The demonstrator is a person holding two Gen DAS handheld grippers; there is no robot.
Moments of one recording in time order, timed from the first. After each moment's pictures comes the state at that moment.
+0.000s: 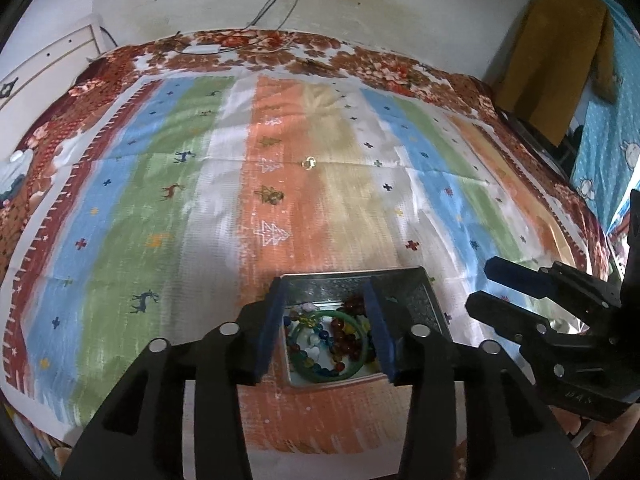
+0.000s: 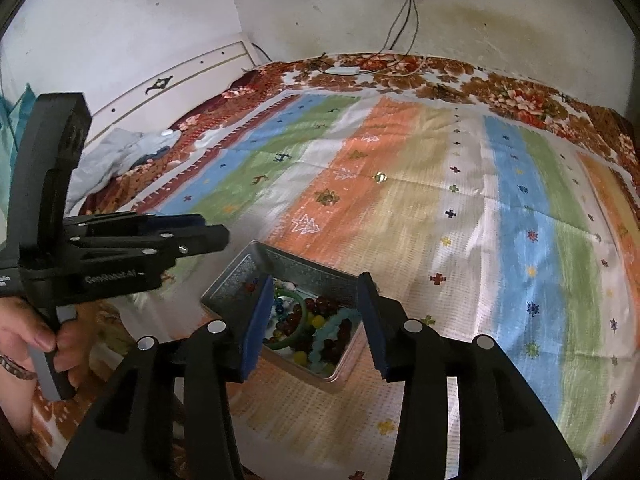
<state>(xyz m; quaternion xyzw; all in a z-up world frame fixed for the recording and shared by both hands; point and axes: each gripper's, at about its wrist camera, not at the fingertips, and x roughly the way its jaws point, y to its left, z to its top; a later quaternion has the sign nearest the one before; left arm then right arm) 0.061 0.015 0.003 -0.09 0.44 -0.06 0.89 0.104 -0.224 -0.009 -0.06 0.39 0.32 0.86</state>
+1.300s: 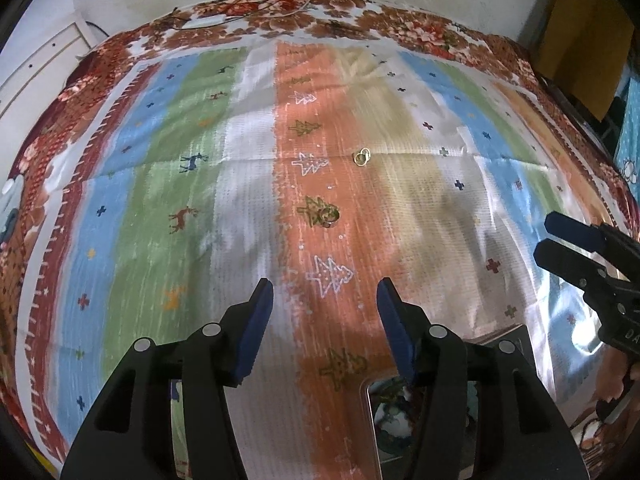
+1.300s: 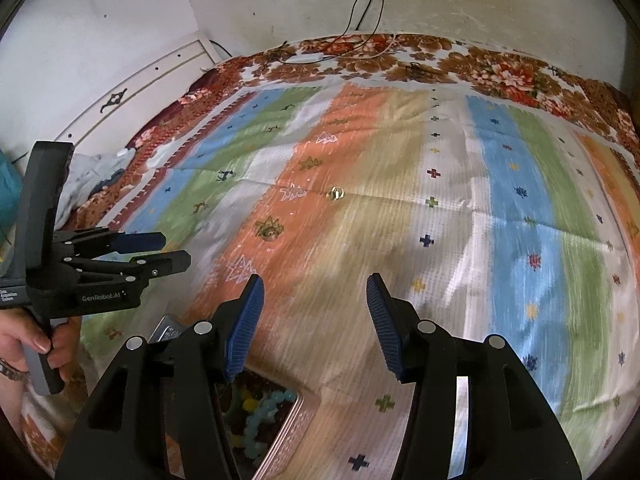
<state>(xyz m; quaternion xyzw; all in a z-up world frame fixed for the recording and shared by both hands) 0.167 0.044 -0.034 -0.04 0.51 -0.03 0.86 0.211 -0.212 -0.031 -0.04 0.42 0.29 0.86</state>
